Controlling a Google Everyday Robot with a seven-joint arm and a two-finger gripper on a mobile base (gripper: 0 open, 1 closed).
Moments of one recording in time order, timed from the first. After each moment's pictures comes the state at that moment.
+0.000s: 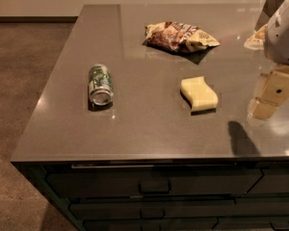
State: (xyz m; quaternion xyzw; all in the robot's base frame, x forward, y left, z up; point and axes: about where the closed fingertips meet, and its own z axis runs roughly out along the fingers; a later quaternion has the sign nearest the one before) arm 0.438 -0.217 0.976 -0.60 0.78 -0.03 0.16
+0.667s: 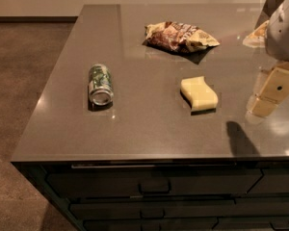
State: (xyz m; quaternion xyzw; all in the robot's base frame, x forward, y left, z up) arm 0.439 -0.213 0.981 -0.60 0.78 -0.02 0.17
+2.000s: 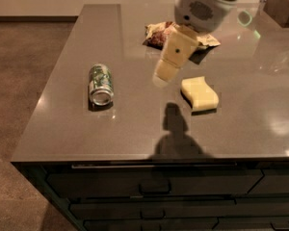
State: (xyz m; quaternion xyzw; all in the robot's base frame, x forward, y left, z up) arm 0.500 -0.077 0.997 -0.55 0.81 0.07 0.19
